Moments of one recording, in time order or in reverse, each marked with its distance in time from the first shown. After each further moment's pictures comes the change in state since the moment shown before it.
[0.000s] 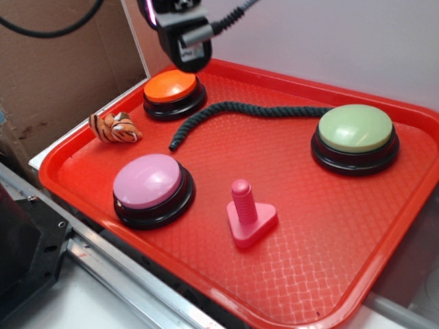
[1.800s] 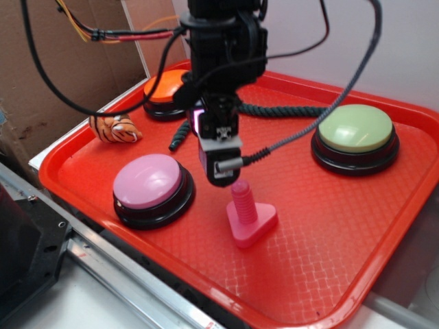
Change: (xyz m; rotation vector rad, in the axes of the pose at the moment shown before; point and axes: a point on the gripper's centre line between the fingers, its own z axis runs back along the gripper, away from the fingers) arm 0.009 0.004 -0.108 -0.083 0.145 -0.092
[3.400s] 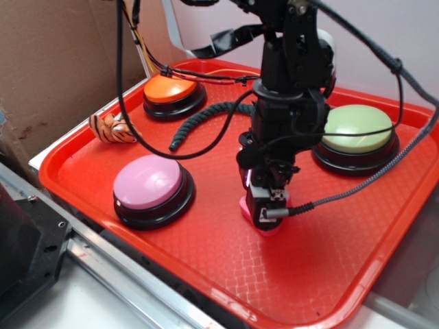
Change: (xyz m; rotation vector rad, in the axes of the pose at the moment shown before) arm 0.037 -0.017 -0.045 0.017 0.071 -0.088
